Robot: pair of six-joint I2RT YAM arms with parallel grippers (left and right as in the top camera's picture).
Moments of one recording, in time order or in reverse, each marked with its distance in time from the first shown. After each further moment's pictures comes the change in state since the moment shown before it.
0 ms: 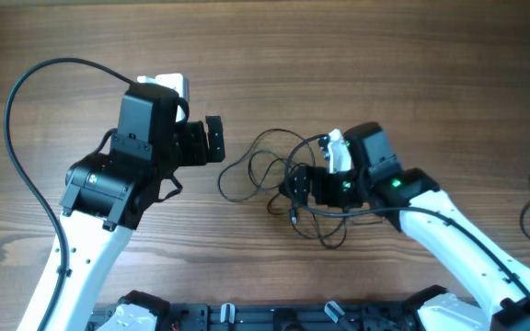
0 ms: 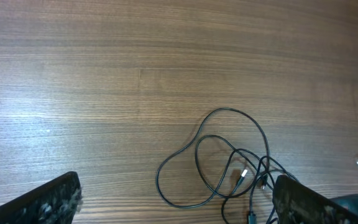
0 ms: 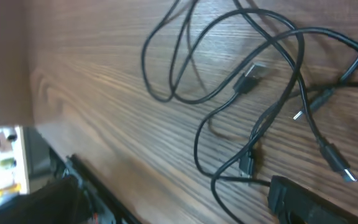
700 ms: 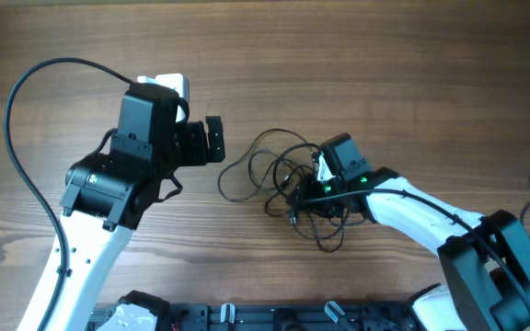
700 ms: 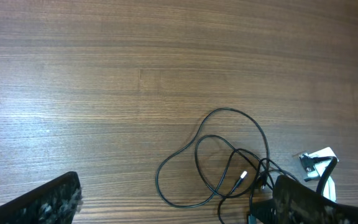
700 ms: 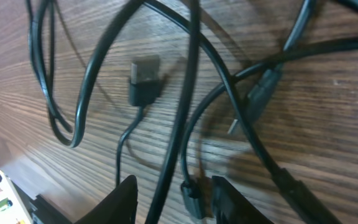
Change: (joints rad) left arm 0.000 0.000 0.000 0.000 0.000 0.000; right arm 0.055 0.262 -0.040 0.150 0.094 0.178
